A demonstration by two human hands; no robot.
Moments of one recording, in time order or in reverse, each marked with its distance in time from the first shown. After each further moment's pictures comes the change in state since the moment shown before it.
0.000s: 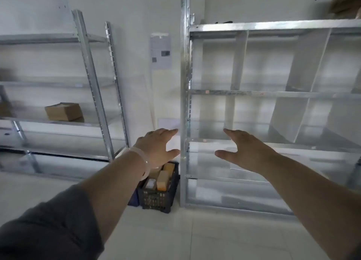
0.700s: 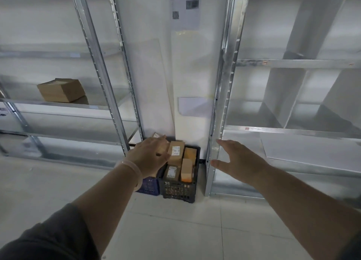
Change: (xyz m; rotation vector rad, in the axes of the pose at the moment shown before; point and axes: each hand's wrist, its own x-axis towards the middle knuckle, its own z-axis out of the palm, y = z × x) left_hand 0.146 -0.316 0.093 -0.151 -0.066 -0.151; right_hand 0.255 -0.149 0.206 0.037 -0.187 0.010
